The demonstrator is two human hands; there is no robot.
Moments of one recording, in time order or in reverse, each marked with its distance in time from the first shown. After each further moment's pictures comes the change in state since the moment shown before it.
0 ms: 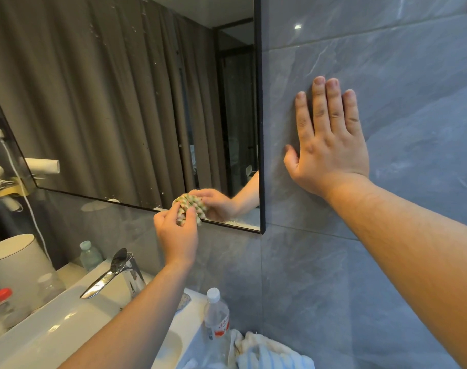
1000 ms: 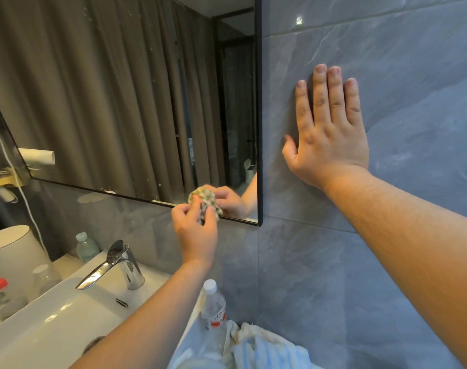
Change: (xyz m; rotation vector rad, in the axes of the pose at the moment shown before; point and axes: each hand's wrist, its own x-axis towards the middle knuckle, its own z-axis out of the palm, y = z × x) left_hand -0.034 0.003 0.026 -0.088 -0.018 0.152; right_hand 0.000 0.000 0.001 -0.009 0.001 -0.007
